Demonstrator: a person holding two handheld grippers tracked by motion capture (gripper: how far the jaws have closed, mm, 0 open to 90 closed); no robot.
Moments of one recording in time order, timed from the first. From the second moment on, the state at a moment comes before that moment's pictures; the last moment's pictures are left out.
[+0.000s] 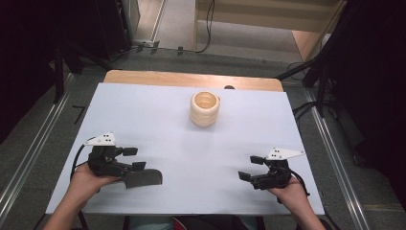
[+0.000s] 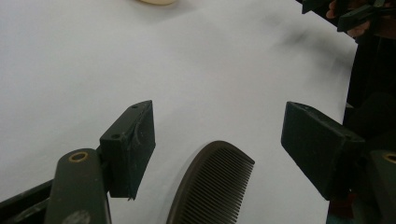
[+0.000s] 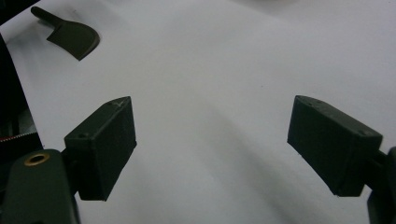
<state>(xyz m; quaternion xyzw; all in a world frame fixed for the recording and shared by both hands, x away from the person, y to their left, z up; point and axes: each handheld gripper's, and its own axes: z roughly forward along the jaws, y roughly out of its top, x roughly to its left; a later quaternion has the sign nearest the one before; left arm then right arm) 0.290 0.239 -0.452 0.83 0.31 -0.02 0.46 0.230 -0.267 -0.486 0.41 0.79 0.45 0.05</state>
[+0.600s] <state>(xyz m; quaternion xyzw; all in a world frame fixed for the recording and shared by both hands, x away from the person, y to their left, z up) 0.280 0.273 -0.450 0.85 0.30 0.01 0.43 0.234 -0.264 -0.486 0.40 0.80 0.45 0.05</state>
